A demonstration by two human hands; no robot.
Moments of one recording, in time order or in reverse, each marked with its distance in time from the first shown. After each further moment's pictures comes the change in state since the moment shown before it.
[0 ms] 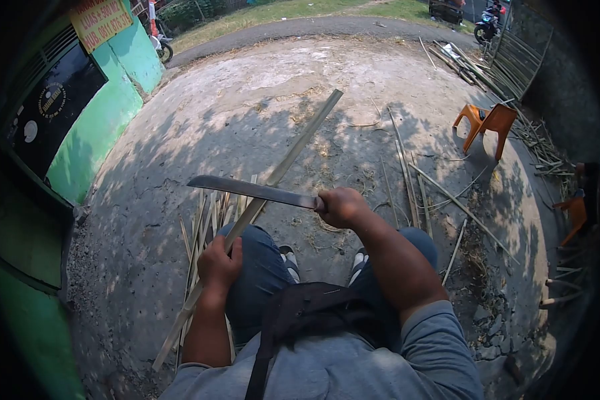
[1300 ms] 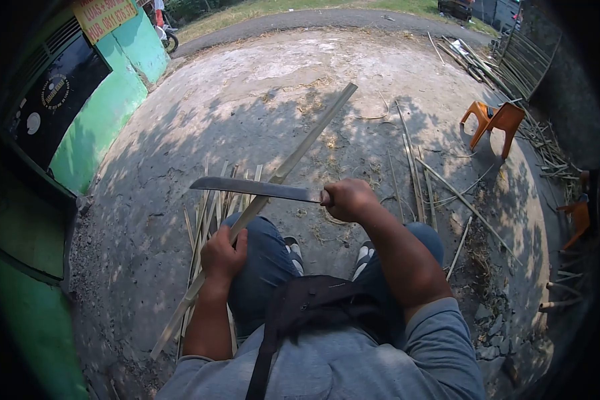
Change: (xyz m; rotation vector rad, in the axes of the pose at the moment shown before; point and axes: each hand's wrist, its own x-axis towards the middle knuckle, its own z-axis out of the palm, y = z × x) left_hand 0.001 -0.004 0.001 -0.030 0.006 0.036; right_hand -0.002 -0.017 -0.021 -0.082 -0.104 0.048
